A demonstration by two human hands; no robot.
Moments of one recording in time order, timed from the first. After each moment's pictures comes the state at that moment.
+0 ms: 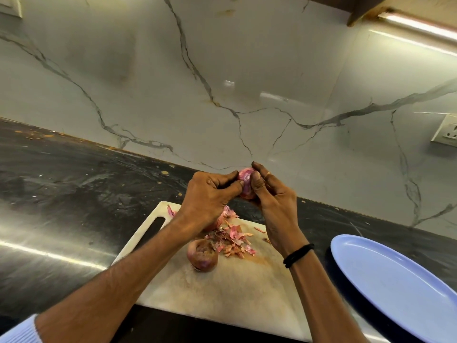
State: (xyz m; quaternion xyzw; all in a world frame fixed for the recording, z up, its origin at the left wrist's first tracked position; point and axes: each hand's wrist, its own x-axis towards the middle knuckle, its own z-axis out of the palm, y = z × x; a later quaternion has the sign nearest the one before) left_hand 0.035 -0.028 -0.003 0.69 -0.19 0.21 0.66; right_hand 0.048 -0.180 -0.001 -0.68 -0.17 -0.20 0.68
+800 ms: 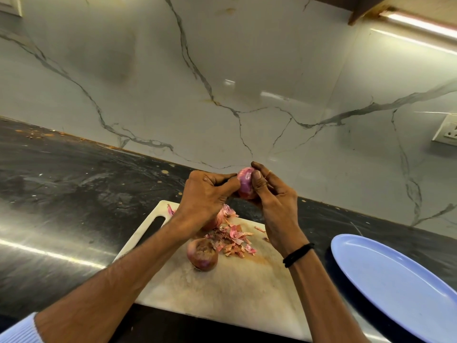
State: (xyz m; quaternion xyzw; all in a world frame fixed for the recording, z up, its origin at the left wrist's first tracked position) left_hand 0.035 -0.028 -0.001 0.71 -0.15 0.23 0.65; right_hand 0.047 -0.181 0.000 -0.67 -0.17 -0.19 0.69
